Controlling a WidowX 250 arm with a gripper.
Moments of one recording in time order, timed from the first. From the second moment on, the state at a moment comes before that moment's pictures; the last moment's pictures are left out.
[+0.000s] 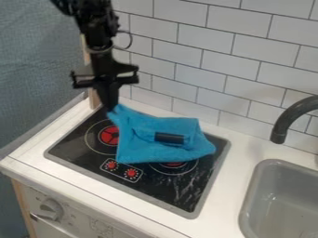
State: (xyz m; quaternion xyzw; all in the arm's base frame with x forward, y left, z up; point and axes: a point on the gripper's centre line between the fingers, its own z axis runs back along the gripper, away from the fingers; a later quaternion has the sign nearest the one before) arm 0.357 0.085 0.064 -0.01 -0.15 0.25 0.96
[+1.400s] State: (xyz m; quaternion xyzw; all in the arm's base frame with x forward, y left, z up) arm 0.425 -0.023 0.009 -0.01 -0.11 0.15 0.98
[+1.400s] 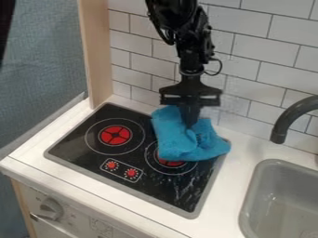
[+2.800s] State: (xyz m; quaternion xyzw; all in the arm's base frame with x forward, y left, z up) arm 0.407 -0.021 0.055 -0.03 -0.13 0.16 0.98
